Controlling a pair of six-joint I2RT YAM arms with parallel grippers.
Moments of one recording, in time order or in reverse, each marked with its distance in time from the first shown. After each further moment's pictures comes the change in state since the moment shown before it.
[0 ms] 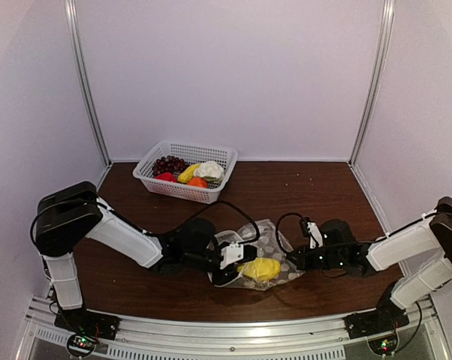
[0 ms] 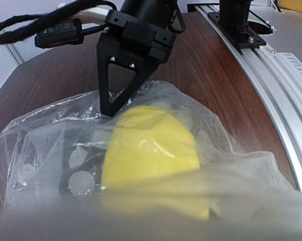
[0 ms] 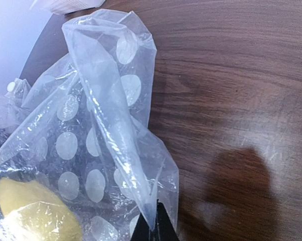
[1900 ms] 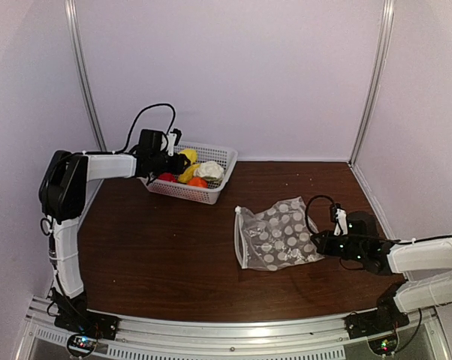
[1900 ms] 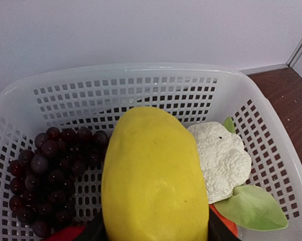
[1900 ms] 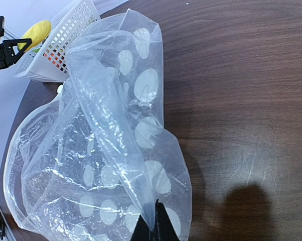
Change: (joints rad) left arm 0.708 0.158 0.691 -0.508 -0.259 -0.472; right arm -0.213 -0.286 -0.074 -0.100 0.080 -0.015
